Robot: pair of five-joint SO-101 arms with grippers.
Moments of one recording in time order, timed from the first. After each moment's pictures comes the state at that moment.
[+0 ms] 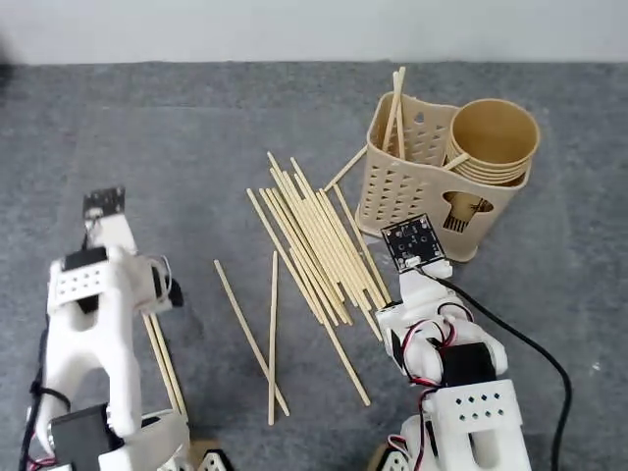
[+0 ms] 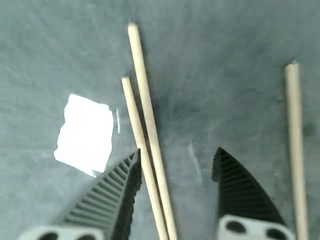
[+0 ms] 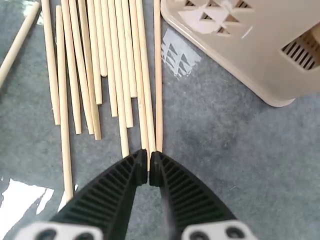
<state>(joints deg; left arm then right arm) -20.9 -13.8 49.1 61.8 2.2 -11.3 -66.4 69.9 61.9 10.0</state>
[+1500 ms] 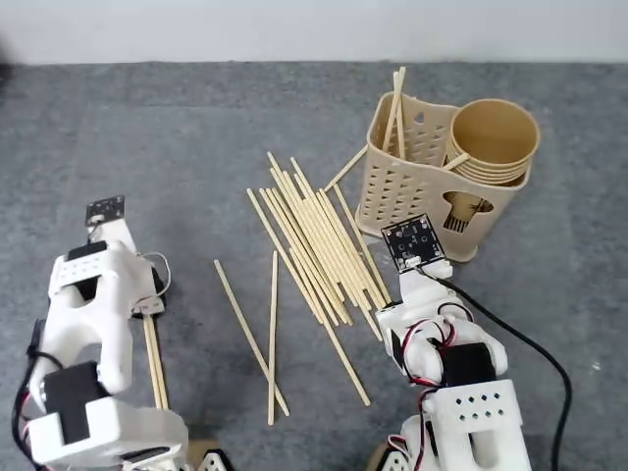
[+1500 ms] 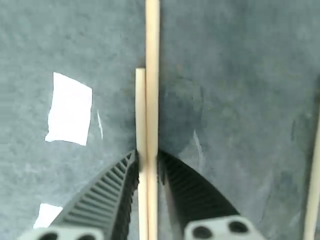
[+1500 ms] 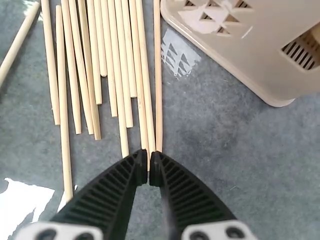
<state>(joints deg) -22.6 1.7 40.6 60.2 5.6 -11.3 -66.4 69.9 61.9 10.0</state>
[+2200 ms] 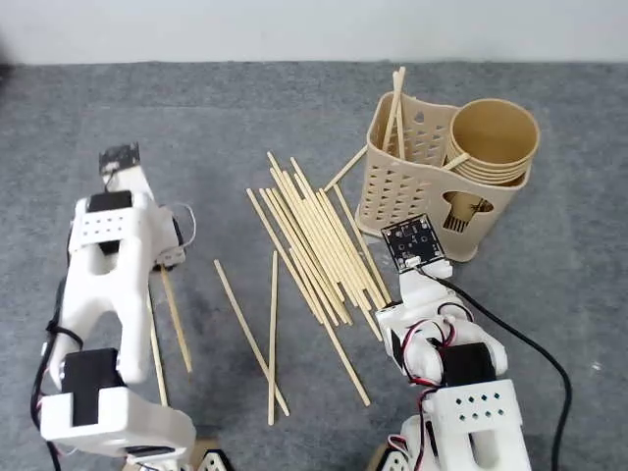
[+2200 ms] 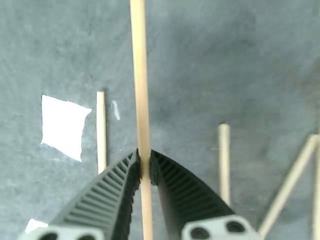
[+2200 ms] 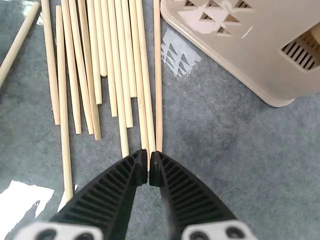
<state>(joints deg) -11.3 2.4 19.2 74.2 17.1 -11.3 -66.4 69.9 61.9 10.0</state>
